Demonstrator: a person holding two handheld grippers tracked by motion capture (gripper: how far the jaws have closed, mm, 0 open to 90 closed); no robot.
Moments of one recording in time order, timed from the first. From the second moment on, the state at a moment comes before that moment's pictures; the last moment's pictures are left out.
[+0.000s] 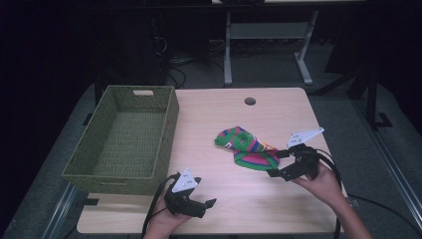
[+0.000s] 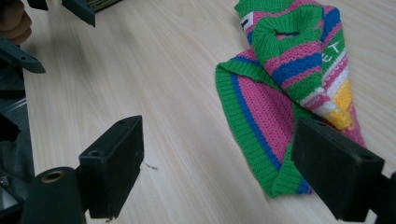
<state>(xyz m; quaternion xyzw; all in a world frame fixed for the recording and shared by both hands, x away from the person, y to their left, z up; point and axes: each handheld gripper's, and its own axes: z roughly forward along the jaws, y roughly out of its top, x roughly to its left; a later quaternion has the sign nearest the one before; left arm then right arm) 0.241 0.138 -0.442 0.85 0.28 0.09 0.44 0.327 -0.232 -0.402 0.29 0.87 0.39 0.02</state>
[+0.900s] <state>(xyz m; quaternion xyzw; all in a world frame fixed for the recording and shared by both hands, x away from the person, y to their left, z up) 0.243 0.144 -0.441 0.84 0.29 0.10 0.45 0.388 -0.186 -0.387 0.29 0.89 0.35 0.02</state>
